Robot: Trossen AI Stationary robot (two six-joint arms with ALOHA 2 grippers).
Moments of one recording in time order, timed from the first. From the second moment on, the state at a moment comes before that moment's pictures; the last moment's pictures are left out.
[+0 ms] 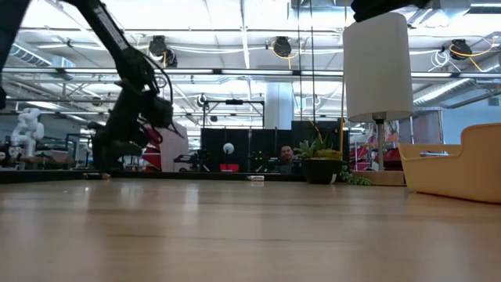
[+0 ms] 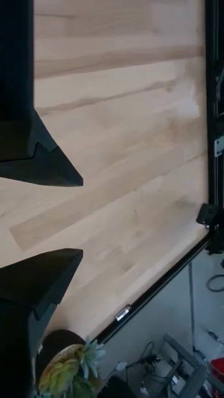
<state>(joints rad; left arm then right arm) 0.97 1.73 0.98 -0.98 -0.34 -0.07 0.62 1.39 1.15 -0.76 0.91 0.70</state>
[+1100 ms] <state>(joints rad) 1.09 2.02 1.33 -1.33 -0.18 -0.07 0.56 1.39 1.15 -0.74 0.81 0.58</state>
